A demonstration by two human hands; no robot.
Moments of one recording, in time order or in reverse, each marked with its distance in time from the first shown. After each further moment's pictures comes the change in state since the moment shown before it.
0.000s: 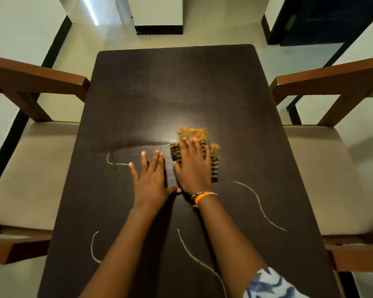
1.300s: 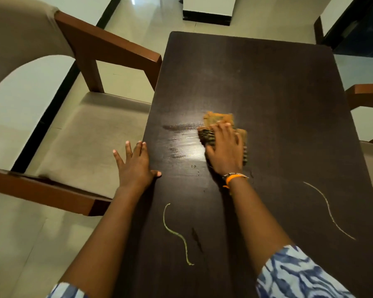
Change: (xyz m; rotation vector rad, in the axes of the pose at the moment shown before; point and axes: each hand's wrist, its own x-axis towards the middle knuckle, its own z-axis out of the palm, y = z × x) left_hand -0.032 -0.198 -0.021 -0.081 -0.042 -0.285; right_hand 0.021 -0.091 0.041 -0.025 -0.039 -0.079
